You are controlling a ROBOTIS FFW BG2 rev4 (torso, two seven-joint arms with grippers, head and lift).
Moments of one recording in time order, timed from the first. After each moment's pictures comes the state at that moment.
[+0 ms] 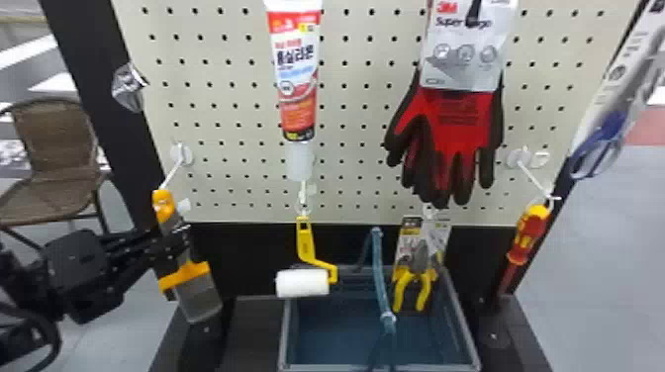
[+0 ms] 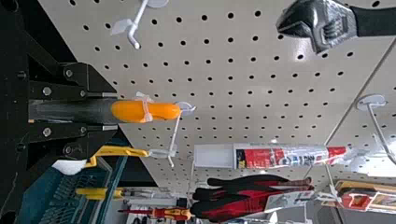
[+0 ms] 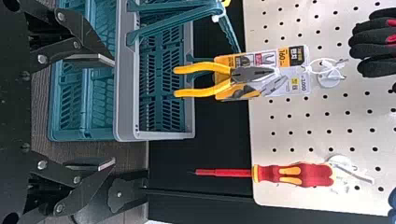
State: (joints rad) left arm 0.15 0.11 0.38 -2.21 0.13 0.49 -1.12; right arm 0.89 -0.02 0.06 -2.16 -0.01 -0.06 0.09
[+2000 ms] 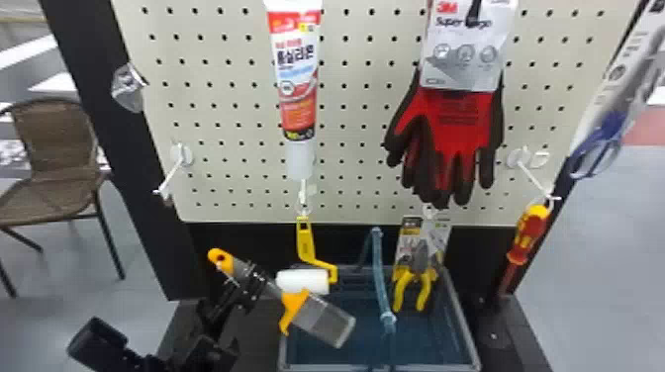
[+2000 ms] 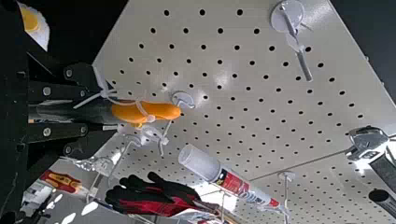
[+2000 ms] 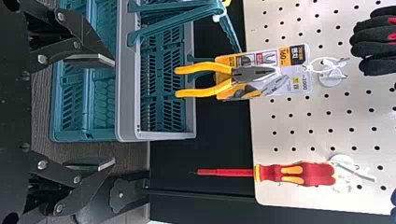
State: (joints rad) left arm 0.26 0.05 -0.02 -1.71 0.83 -0.05 -0.85; right arm 0.89 -0.02 0.06 -2.16 -0.02 -0.06 0.09
